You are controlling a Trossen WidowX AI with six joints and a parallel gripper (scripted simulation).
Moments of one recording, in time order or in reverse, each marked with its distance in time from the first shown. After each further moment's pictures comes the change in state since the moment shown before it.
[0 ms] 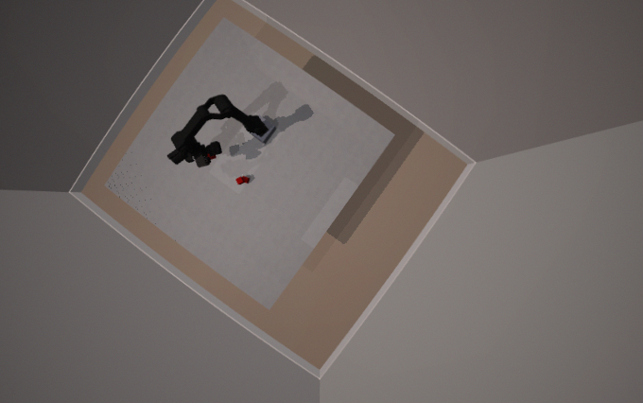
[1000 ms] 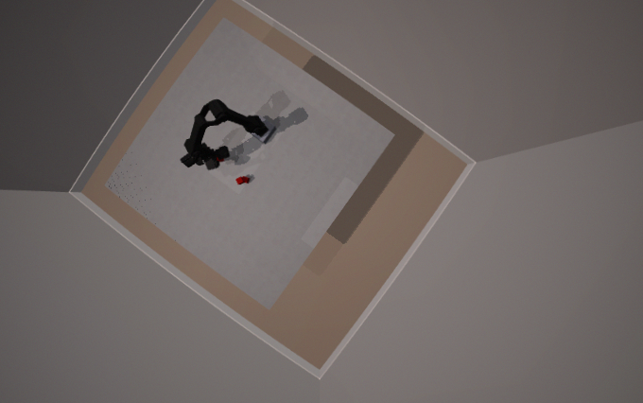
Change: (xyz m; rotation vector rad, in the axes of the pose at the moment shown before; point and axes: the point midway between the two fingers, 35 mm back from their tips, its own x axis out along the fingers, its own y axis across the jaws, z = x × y) arm 0.090 0.001 0.000 0.005 0.003 0.010
